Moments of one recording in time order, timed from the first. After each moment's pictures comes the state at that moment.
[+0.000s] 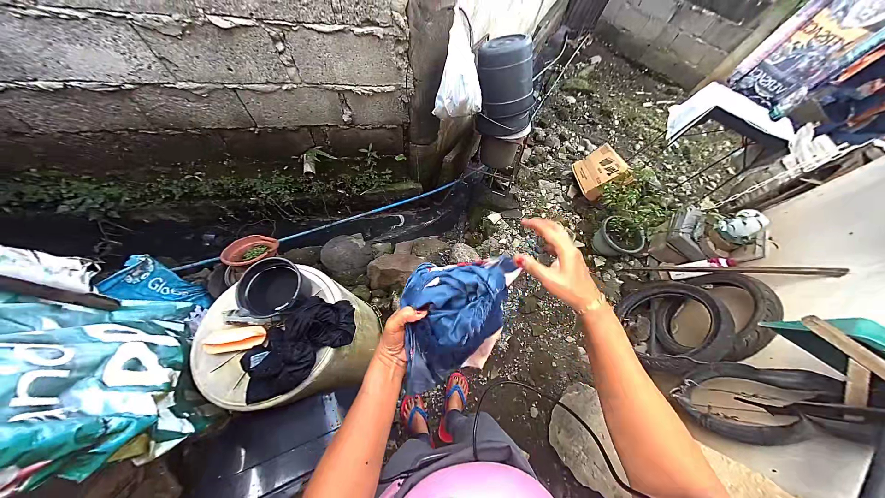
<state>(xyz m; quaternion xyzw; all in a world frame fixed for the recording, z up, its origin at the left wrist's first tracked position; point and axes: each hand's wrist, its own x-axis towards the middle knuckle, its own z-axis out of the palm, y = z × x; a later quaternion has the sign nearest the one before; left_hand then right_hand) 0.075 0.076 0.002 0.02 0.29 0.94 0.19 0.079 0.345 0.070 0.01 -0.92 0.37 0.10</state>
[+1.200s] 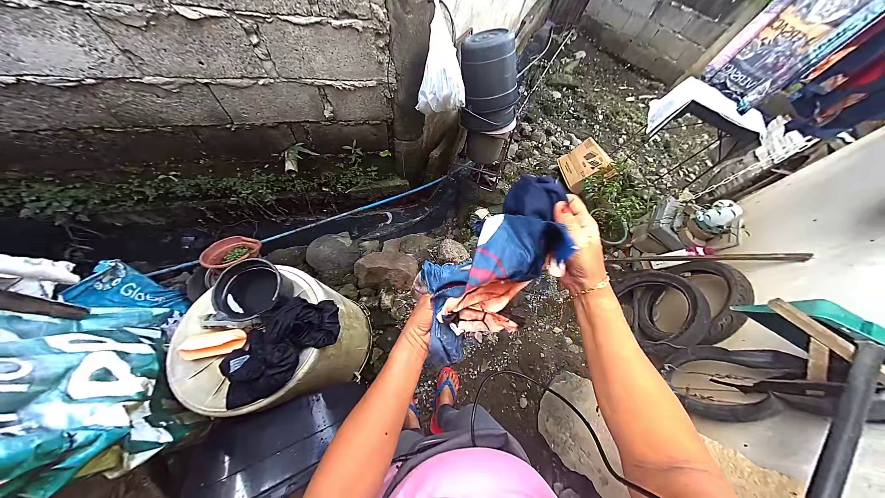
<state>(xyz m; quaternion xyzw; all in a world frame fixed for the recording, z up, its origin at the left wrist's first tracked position) 0.071 0.143 0.022 -0.12 0.32 0.88 0.33 0.075 0.358 0.088 -0.04 -0.63 0.74 0.22</state>
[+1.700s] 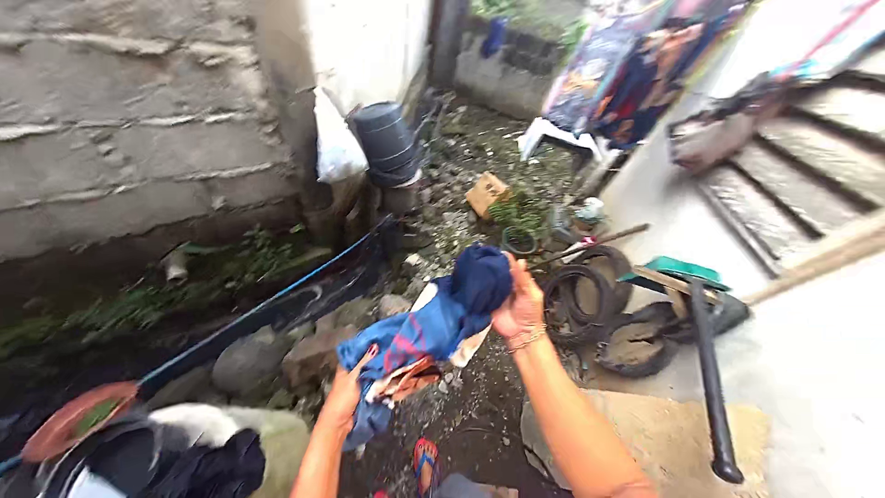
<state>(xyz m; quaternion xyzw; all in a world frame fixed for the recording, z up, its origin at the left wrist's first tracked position) 0.065 0.148 0.039 0.02 0.58 0.78 0.24 0.131 0.359 0.127 0.00 -0.44 0.84 0.31</state>
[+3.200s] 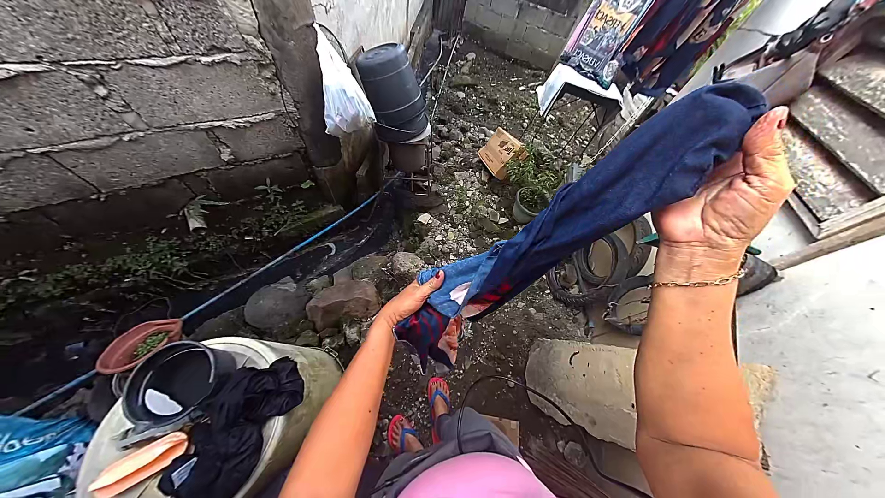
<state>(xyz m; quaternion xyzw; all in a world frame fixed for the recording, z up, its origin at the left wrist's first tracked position) 0.019 0.182 0.022 0.23 0.52 0.67 0.48 0.175 0.418 0.225 0.03 -0.53 0.67 0.52</state>
